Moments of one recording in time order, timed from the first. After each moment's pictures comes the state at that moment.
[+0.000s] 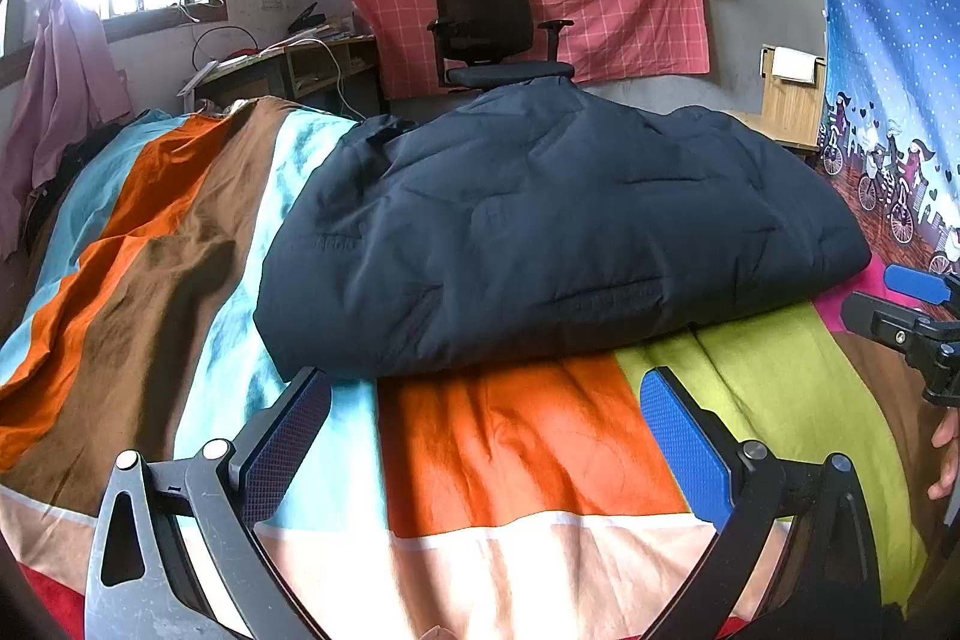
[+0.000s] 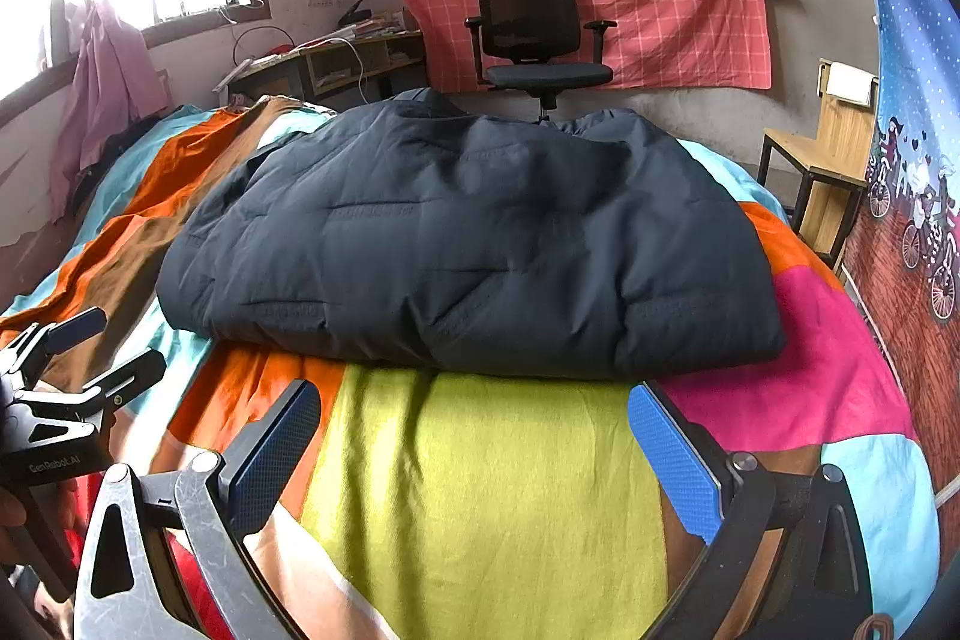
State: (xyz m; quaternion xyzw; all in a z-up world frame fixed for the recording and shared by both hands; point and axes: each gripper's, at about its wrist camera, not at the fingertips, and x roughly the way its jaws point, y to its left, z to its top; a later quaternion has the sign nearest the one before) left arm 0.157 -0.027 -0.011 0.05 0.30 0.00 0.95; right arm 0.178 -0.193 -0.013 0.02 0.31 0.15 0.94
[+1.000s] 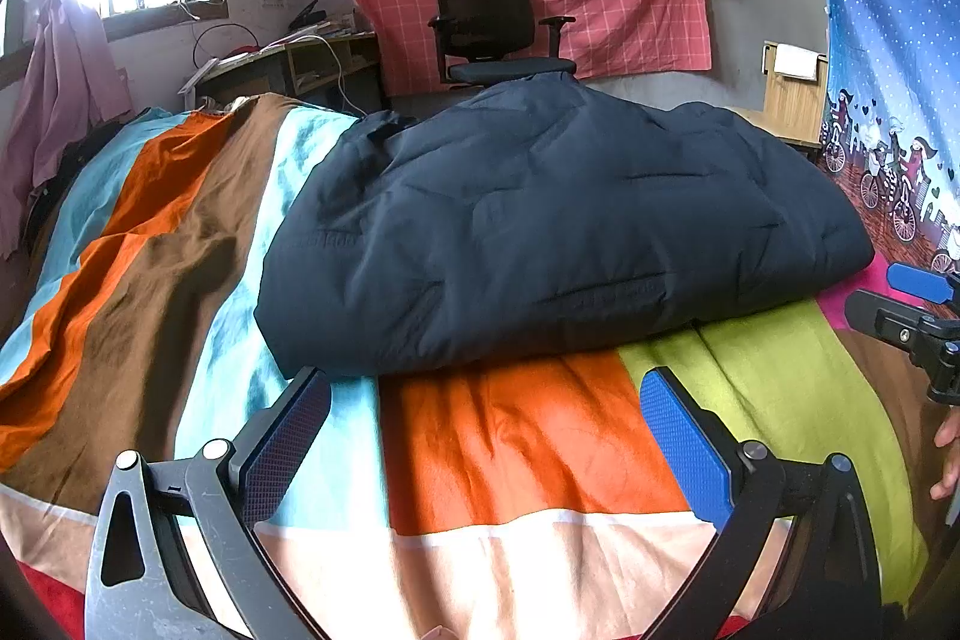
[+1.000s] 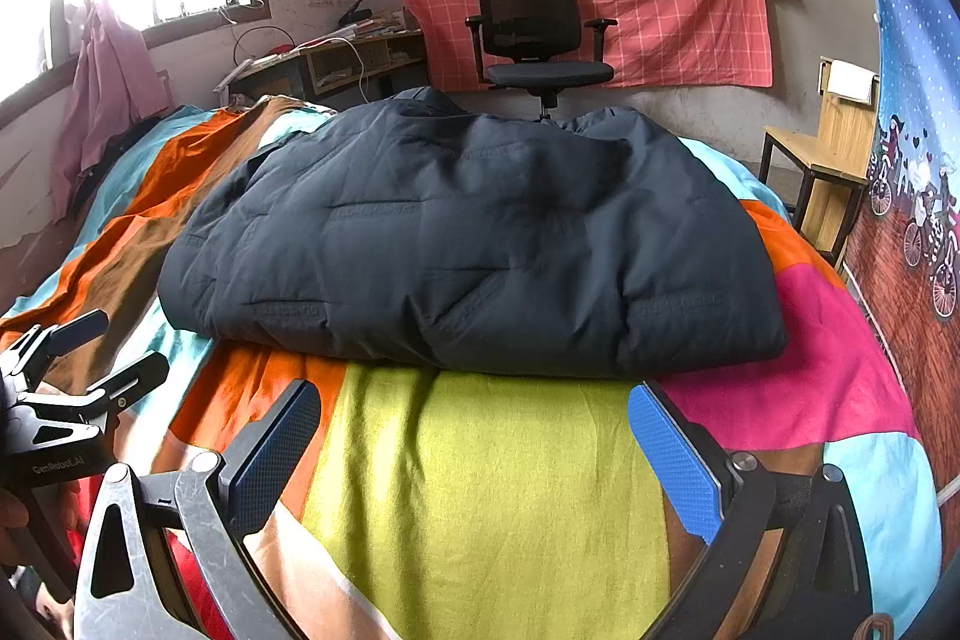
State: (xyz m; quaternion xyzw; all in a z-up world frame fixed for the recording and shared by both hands) left arm 0.158 -0.022 -0.010 0.05 0.31 0.00 0.95; right arm 0.178 -0.193 -0.013 0.02 0.31 0.15 0.94
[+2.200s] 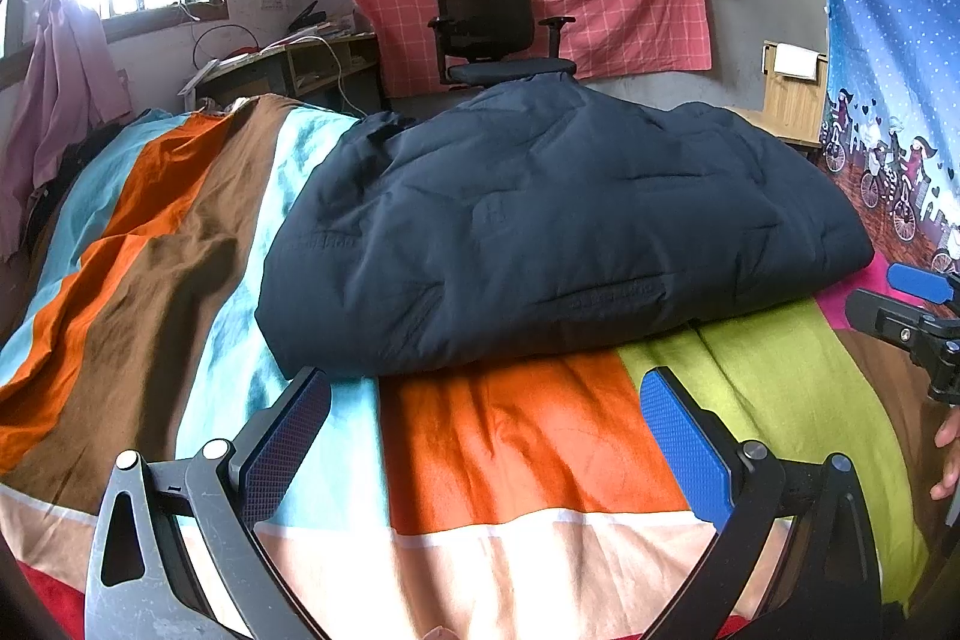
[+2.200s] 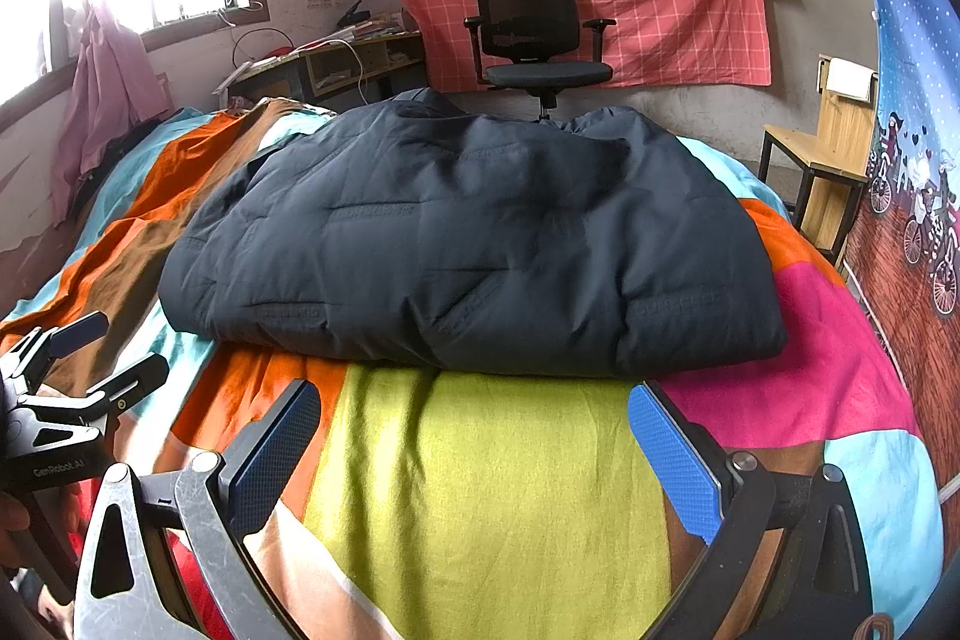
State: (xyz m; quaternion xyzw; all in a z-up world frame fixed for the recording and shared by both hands) left arm 0.159 -0.018 -0.010 0.05 0.31 0.00 0.95; right arm 0.177 -0.195 -0.013 0.02 0.31 0.15 0.94
